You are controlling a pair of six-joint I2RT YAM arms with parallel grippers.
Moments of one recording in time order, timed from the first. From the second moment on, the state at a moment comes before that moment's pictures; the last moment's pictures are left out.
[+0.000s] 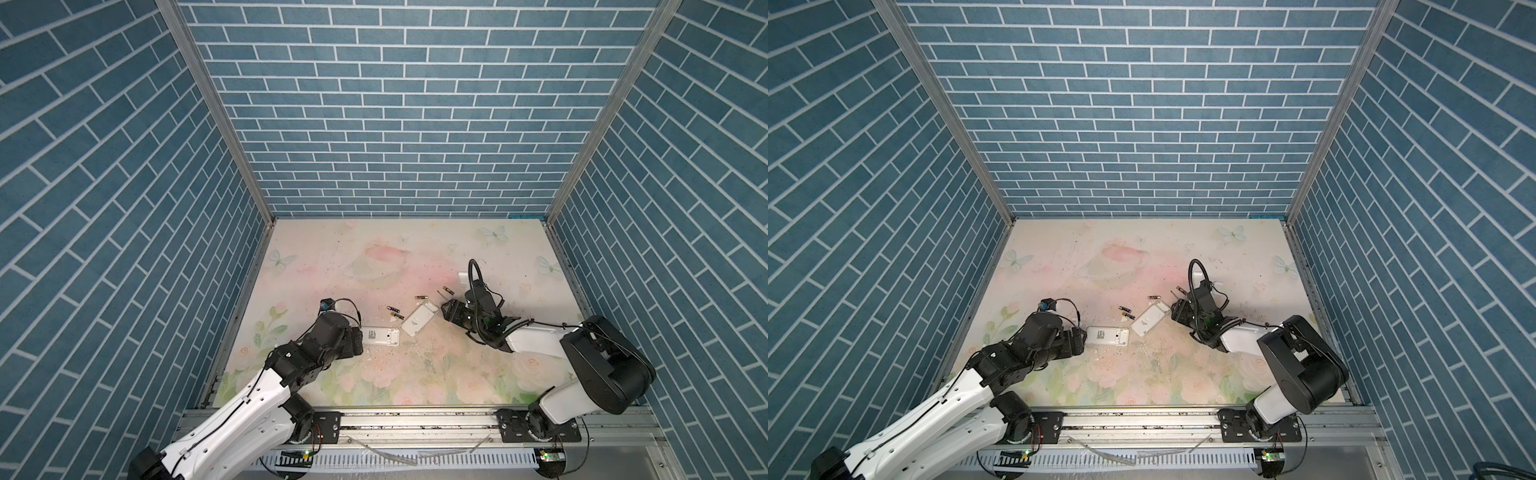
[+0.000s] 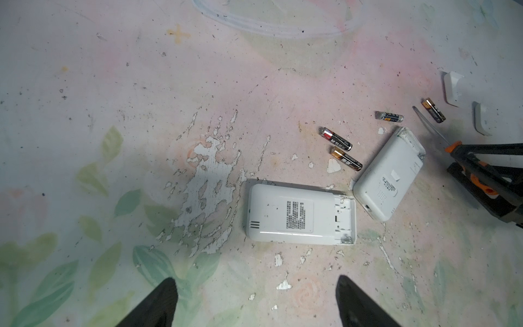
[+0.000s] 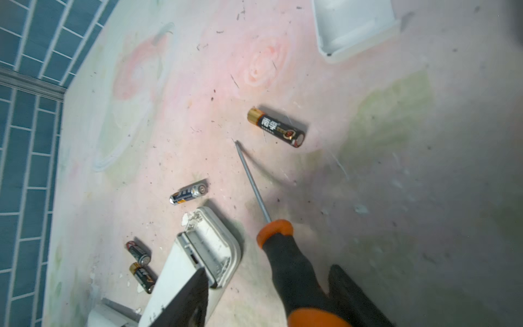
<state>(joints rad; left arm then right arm) -0.65 0.74 0.51 -0.66 -0.18 -0.70 0.64 1.51 0.55 0.19 0.01 0.86</state>
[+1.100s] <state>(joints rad) -0.52 0.76 0.58 -0.66 -0.27 -0.50 0.82 1.18 0.77 -0.48 0.31 0.72</state>
